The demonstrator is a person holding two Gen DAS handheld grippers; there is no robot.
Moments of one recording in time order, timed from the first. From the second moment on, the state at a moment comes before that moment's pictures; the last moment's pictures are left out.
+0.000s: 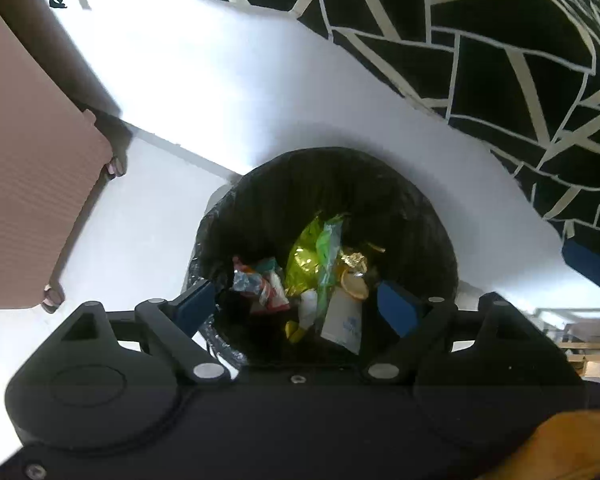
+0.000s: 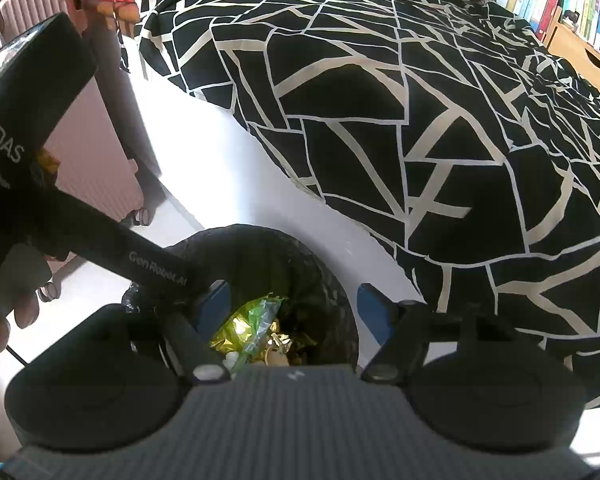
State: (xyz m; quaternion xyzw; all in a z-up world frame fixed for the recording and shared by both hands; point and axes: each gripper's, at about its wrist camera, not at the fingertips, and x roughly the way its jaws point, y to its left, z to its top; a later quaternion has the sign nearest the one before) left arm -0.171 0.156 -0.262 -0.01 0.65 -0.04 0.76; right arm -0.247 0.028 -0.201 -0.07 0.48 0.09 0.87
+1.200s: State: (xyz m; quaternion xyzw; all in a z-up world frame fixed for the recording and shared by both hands) left arm -0.177 0.153 -0.257 0.00 0.64 -0.05 0.77; right arm -0.254 0.022 -0.199 -0.06 0.48 0.07 0.87
